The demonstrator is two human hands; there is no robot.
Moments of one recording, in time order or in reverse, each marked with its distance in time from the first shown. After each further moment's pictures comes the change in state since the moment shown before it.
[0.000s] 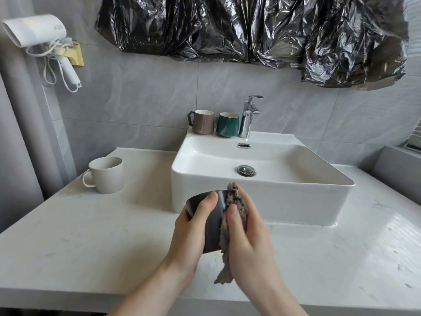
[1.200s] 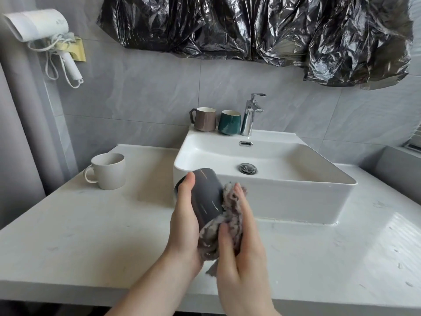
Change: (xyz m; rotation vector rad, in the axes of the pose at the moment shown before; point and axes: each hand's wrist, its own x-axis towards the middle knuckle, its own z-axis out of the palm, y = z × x) left_hand 0.000 0.019 0.006 -0.285 0.046 -0.107; right_hand -0.024 0.006 0.016 -0.037 0.048 -0.255
